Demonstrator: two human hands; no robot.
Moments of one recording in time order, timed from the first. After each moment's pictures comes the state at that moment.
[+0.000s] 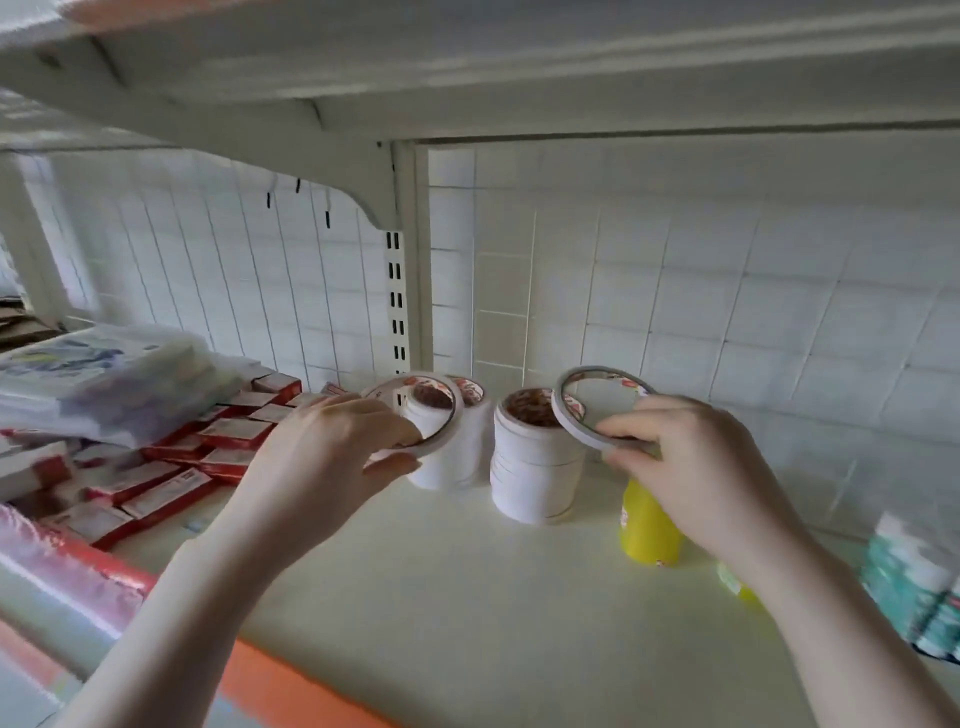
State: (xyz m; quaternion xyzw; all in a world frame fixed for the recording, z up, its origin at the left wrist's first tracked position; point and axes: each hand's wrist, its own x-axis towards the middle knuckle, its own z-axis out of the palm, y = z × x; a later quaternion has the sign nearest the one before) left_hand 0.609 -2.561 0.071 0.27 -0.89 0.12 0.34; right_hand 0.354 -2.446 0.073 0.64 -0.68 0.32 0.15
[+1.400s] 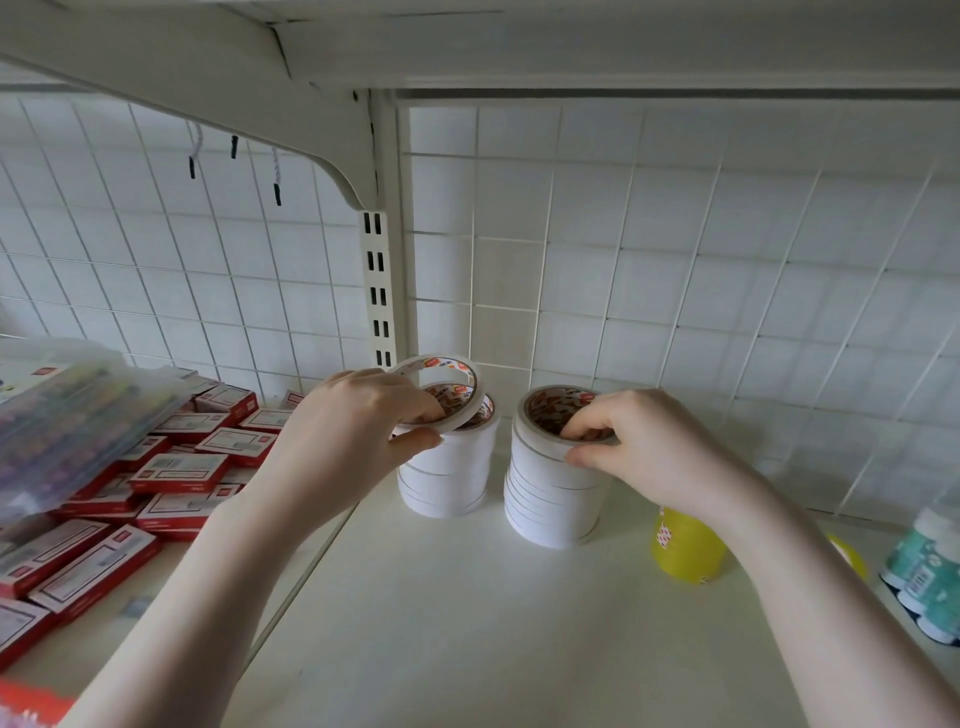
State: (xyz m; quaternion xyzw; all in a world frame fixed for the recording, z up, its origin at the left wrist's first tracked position) left_hand 0.586 -2.660 0.071 0.20 -0.92 0.05 0.34; right_hand 0.377 -2.524 0.082 0.62 -0.75 0.23 0.00
